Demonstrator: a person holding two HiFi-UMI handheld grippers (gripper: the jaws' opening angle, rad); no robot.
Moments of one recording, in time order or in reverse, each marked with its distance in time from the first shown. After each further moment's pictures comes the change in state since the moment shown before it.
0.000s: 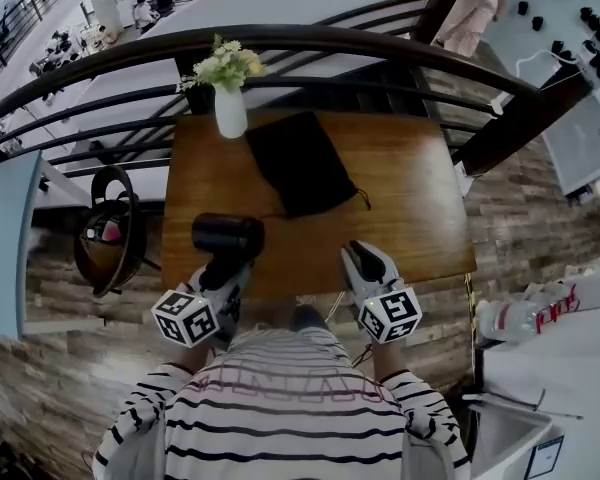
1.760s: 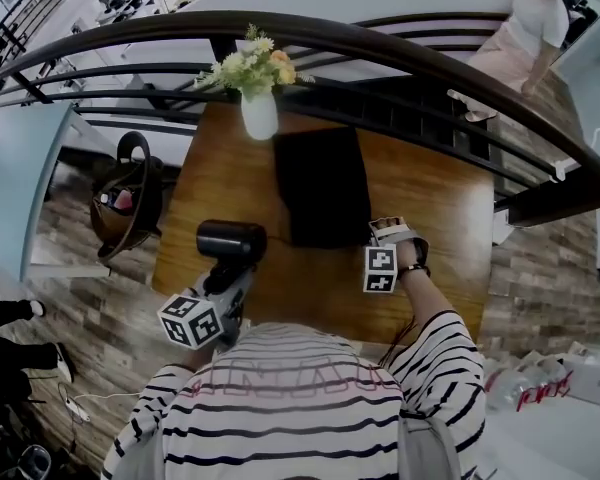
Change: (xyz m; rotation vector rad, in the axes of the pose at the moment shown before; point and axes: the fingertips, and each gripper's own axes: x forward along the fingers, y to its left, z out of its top) left arm 0.105 0.065 0.011 -0.154 -0.022 0.306; right arm 0.202 -0.197 -0.162 -1.433 0.824 0.603
